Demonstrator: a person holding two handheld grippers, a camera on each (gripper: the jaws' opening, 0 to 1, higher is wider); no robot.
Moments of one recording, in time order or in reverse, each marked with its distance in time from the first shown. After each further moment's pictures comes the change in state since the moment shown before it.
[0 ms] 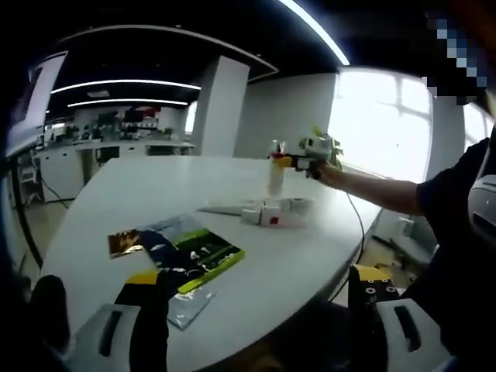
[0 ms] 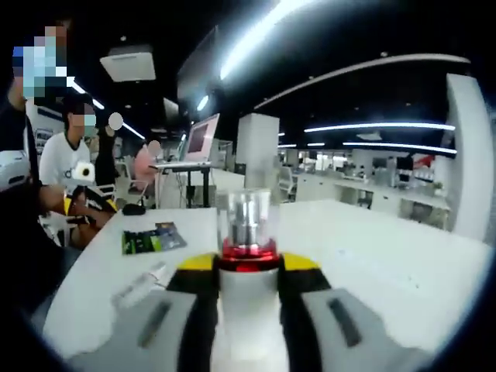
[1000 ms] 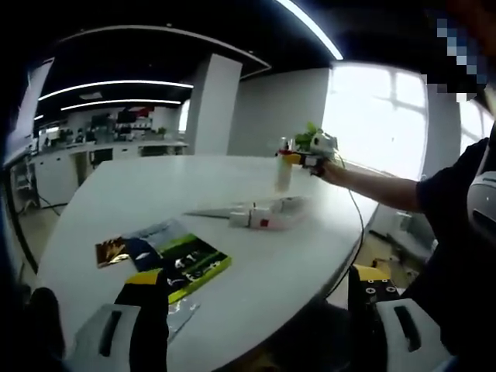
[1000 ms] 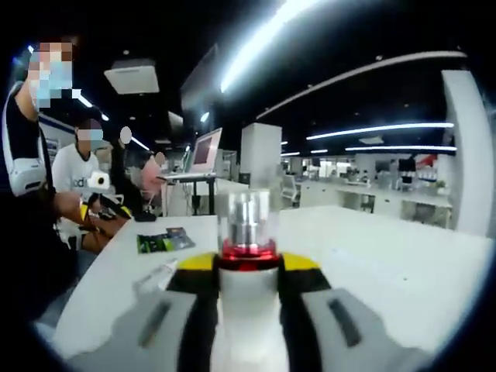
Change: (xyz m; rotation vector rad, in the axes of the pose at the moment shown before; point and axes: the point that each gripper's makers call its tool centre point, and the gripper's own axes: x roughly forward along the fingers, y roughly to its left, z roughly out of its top) left arm 0.017 -0.018 0.007 0.029 0.024 -0.021; right arm -0.056 -0.012 0.004 0.021 -0.056 0.025
